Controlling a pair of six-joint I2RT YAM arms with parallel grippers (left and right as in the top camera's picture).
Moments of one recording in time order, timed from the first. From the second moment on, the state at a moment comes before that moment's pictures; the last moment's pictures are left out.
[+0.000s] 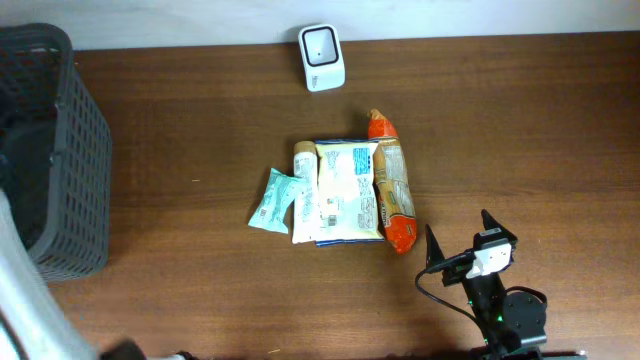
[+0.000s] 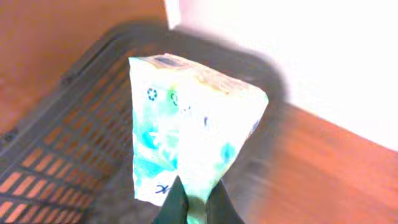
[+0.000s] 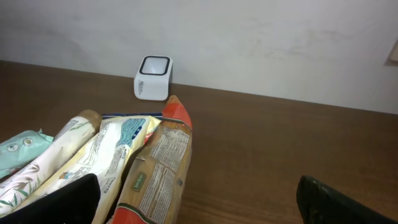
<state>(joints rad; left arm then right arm) 0.48 1.57 2.00 -1.01 -0.06 -0.05 0.12 0.02 0.01 -0.07 -0.09 -0.05</state>
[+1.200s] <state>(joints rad) 0.67 1.57 1.61 -0.94 -0.25 -0.18 0.12 0.02 0.01 -0.07 -0.09 -0.05</state>
